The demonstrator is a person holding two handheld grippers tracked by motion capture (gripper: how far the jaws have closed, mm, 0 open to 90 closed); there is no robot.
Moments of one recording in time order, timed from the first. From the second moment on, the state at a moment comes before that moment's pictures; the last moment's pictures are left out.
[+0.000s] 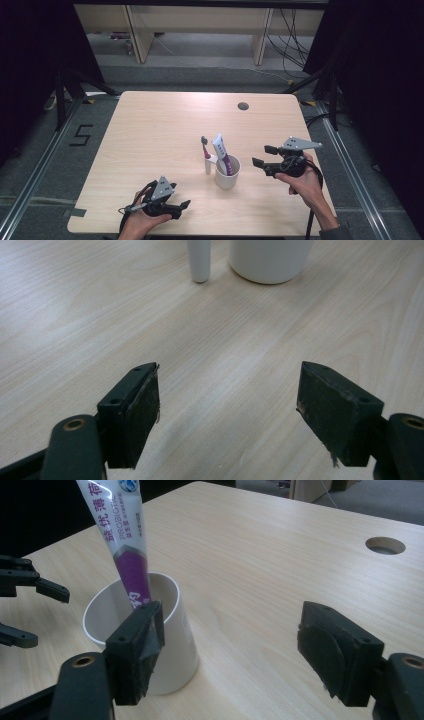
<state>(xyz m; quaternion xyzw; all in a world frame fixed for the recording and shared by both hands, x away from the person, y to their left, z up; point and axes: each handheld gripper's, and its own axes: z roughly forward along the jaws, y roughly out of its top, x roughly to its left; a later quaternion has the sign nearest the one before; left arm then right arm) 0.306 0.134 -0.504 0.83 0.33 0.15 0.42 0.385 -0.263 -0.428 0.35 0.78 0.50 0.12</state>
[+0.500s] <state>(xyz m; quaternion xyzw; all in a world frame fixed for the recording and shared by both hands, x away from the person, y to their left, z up) 0.306 0.134 -0.505 0.83 0.33 0.15 0.42 0.376 -0.272 -0.435 0.38 0.77 0.49 0.12</state>
